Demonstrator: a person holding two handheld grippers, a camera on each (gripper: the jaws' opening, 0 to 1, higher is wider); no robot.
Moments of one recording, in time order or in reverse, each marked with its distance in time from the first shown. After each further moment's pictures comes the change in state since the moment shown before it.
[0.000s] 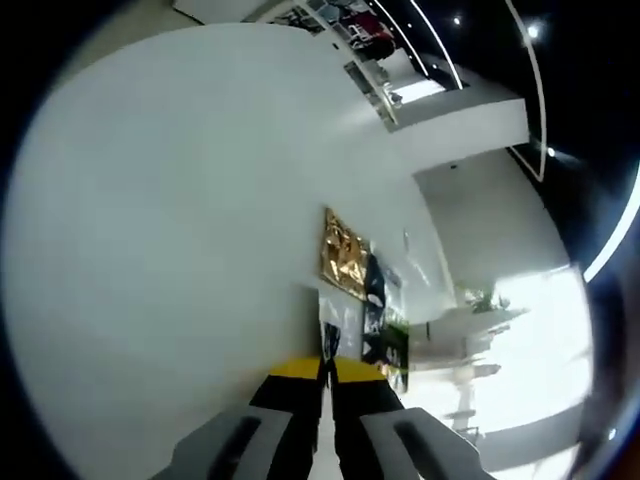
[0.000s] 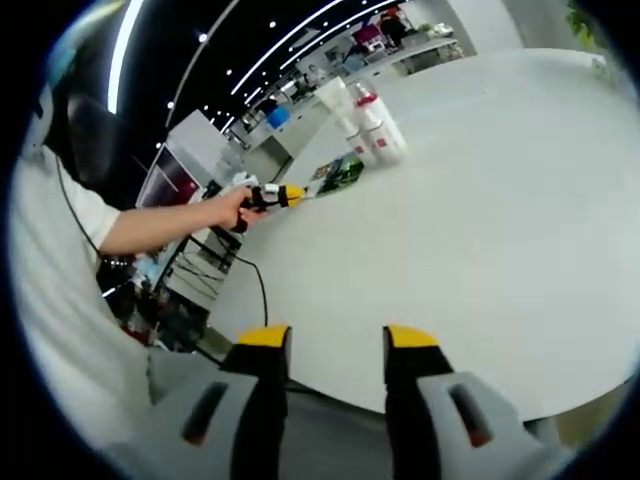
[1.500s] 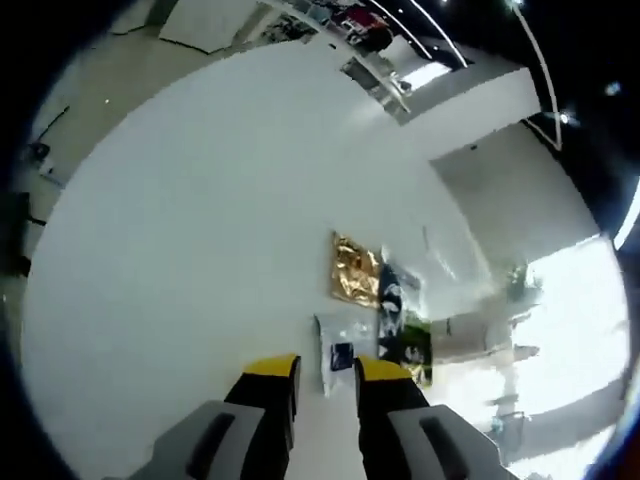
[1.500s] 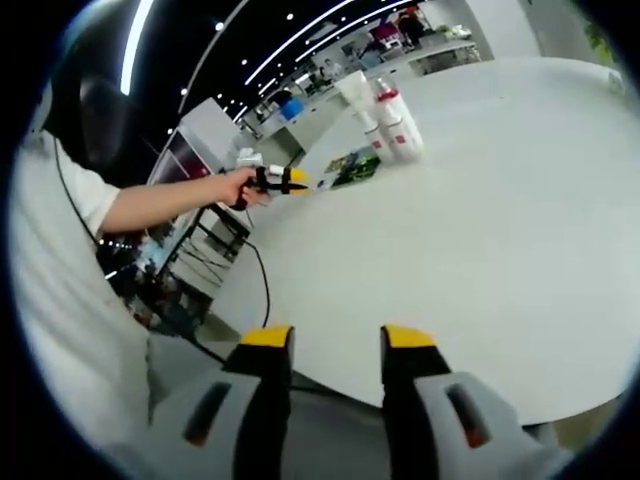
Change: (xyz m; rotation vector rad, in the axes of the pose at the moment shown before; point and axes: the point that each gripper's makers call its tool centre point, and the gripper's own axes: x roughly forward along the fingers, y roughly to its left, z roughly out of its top) left arm -0.028 0.000 0.019 0.263 -0.007 0.178; right arm 0.002 0.013 -0.007 -0.066 0.024 0.032
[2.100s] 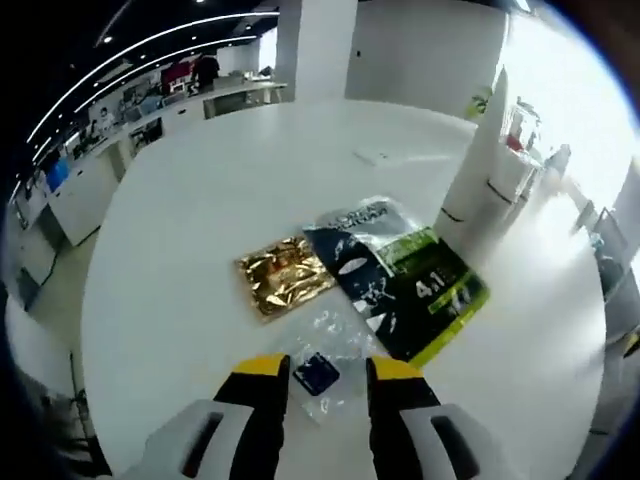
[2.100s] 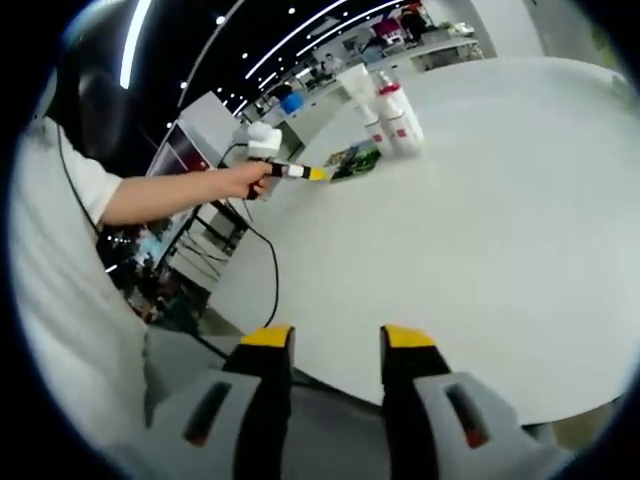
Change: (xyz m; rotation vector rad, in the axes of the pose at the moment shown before) left arm 0.041 -0.010 -0.007 0.749 0.051 0.194; right arm 0.003 -0.003 -0.005 -0.007 0.026 -0.006
